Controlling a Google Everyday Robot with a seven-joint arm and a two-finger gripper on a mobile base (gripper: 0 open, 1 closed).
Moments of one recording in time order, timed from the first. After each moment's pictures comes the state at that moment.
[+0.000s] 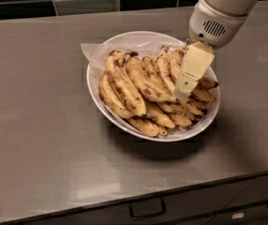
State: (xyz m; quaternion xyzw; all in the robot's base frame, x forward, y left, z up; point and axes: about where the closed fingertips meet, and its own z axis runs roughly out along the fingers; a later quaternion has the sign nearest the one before) arm 0.501 -0.132 0.956 -0.54 0.83 0.02 0.12
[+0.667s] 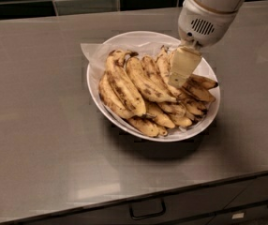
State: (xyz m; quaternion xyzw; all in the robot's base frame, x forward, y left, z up) arm 0.497 -0.111 0.966 -0.55 0.83 0.00 0.13
